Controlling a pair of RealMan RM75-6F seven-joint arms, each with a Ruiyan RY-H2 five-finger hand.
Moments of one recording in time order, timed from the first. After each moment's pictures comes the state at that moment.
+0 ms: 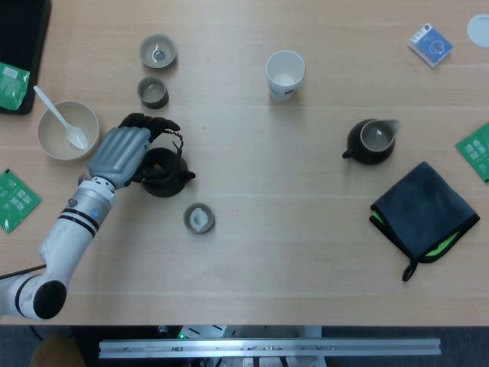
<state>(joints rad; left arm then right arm) -0.59 -1.44 -0.13 -1.57 1.11 0.90 0.07 0.01 -1.16 0.08 -1.49 -1.50 1.55 0.20</state>
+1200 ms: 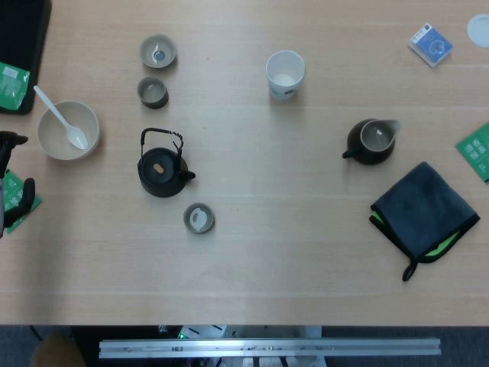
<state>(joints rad) -0.18 -1.25 -0.01 -1.73 1.35 1.56 0.21 0.03 -1.15 0.07 -1.51 -1.51 1.51 0.19</state>
